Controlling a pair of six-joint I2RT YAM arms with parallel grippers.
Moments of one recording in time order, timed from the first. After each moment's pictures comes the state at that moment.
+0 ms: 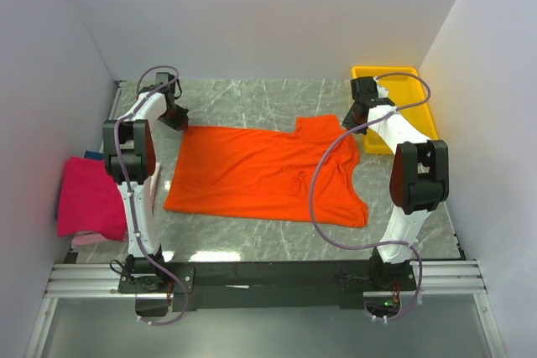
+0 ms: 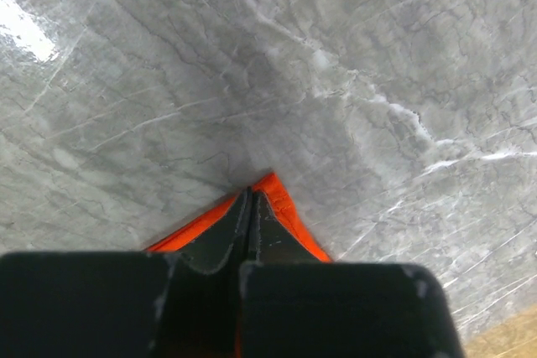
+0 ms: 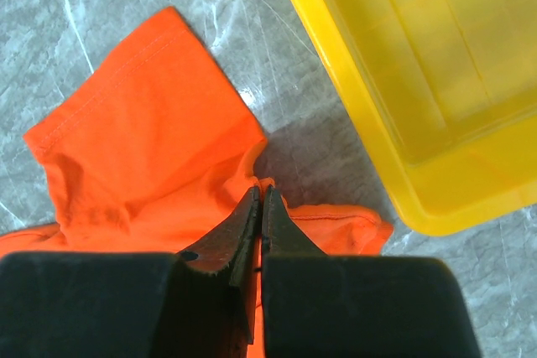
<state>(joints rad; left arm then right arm) 0.01 2.26 1.81 -0.70 -0.09 -1.05 0.10 1.86 1.43 -0.54 0.24 0.61</state>
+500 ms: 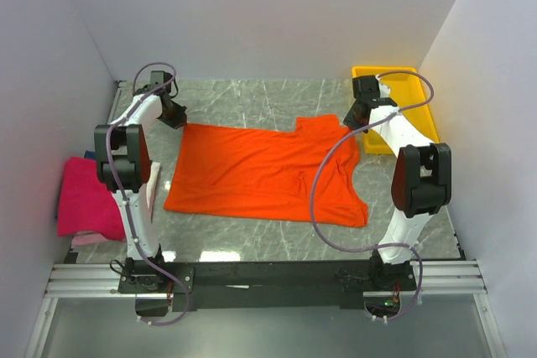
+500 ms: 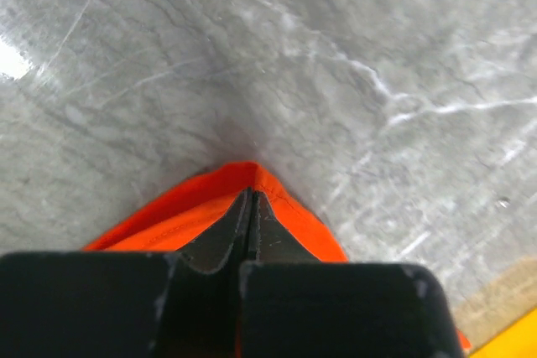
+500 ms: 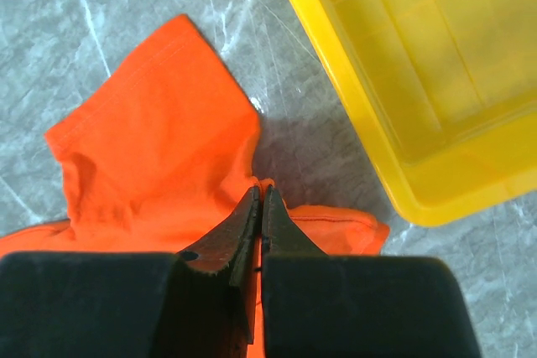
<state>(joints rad) 0.01 2.13 1.69 -0.62 -0.07 -1.04 0.10 1.83 1.42 -0.54 0.25 0.61</state>
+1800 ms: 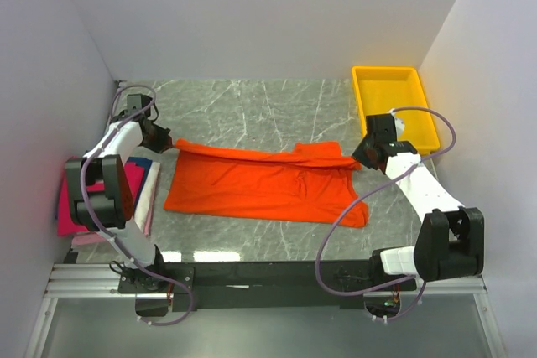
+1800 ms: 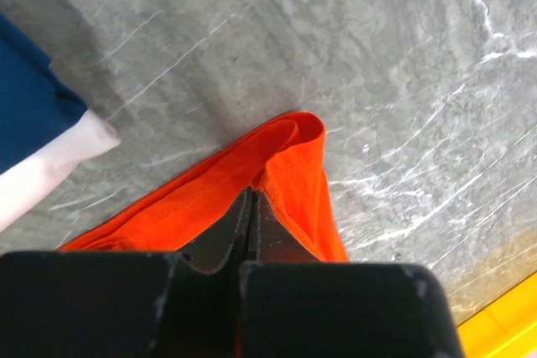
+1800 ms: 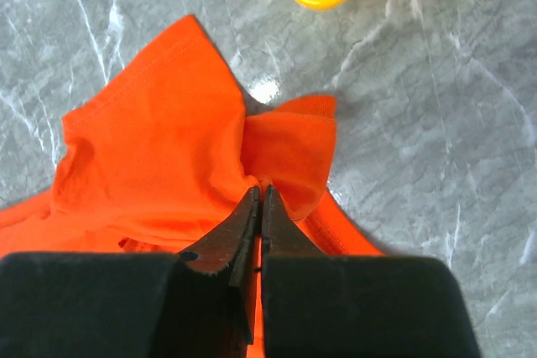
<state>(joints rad) 0.10 1.72 1.21 -0.56 -0.02 -1.03 0.10 1.32 0.92 -0.51 0.18 0.66</state>
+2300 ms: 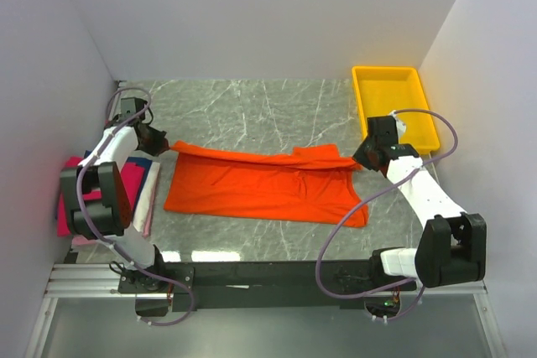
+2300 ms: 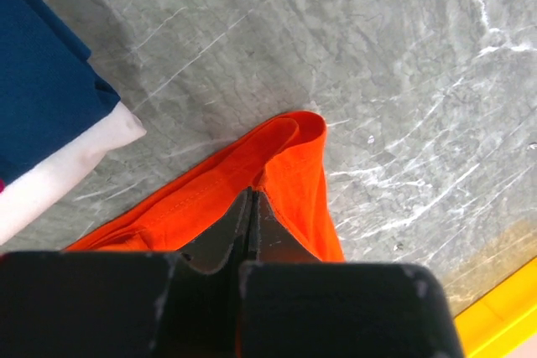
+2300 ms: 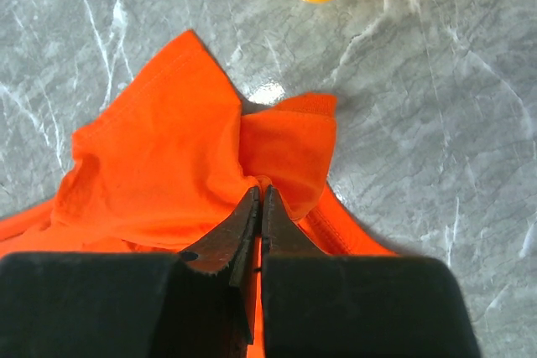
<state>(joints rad) 0.13 1.65 1.15 -0.54 0.00 -1.01 0.10 1.29 0.89 -0.51 0.18 0.67</state>
